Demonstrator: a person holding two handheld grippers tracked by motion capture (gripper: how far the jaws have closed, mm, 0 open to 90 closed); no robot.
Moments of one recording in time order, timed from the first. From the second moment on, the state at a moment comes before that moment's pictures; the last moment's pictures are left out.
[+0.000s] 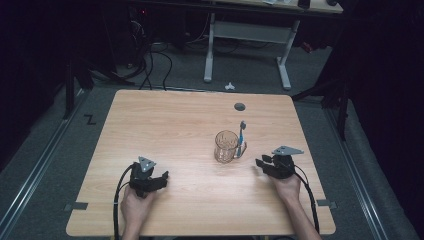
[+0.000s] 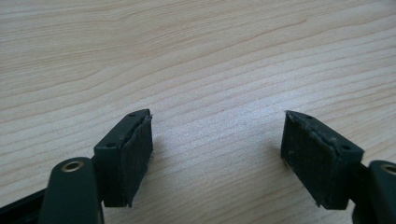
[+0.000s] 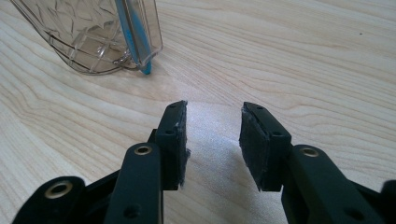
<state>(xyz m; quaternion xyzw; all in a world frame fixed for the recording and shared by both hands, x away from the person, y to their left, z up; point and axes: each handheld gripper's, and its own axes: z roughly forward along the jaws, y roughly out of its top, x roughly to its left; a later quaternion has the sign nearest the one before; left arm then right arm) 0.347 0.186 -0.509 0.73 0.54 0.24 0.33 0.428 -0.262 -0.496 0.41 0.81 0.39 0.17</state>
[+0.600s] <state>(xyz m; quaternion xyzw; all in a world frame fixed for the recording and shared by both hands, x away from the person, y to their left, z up) 0.347 0.186 -0.509 0.73 0.54 0.24 0.33 0.428 -0.254 -0.502 0.41 0.82 0.37 0.17</state>
